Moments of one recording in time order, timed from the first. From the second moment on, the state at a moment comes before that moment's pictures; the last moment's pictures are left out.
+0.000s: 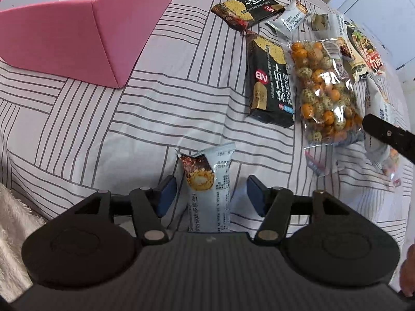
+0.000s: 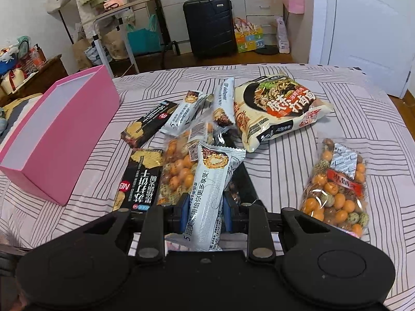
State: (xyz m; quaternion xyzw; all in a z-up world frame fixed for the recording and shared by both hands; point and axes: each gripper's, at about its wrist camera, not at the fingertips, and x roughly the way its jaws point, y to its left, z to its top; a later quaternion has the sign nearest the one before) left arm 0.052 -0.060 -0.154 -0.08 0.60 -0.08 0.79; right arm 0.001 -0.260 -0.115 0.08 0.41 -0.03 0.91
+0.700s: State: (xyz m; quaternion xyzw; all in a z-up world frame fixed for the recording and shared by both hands) left arm 0.054 -0.053 -0.129 -0.07 0.61 -0.10 0.79; right arm -0.021 -0.216 -0.115 0.09 0.48 0.04 0.87
